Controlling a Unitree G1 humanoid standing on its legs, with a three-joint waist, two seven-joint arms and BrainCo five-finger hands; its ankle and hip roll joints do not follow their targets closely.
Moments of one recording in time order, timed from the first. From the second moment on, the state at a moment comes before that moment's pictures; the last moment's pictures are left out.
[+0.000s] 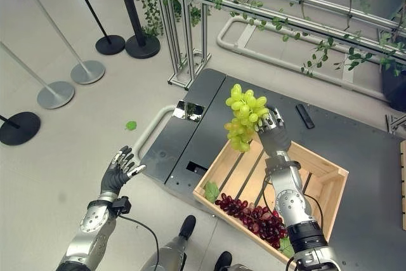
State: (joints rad) left arm 0.01 0.37 -0.09 0.25 -0.41 -0.23 0.08; right arm -0.27 -0.32 0.08 0.14 1.23 -0.17 0.17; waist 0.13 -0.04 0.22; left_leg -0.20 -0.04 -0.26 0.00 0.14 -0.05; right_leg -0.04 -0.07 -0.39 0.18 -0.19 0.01
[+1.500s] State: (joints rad) left arm -0.25 0.64 -0.30 -0.14 -0.33 -0.16 -0.13; right arm -0.35 -0.37 0.30 0.03 1.12 -0.04 0.21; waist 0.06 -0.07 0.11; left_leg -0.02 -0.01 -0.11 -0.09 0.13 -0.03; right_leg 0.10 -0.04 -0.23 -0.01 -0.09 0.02
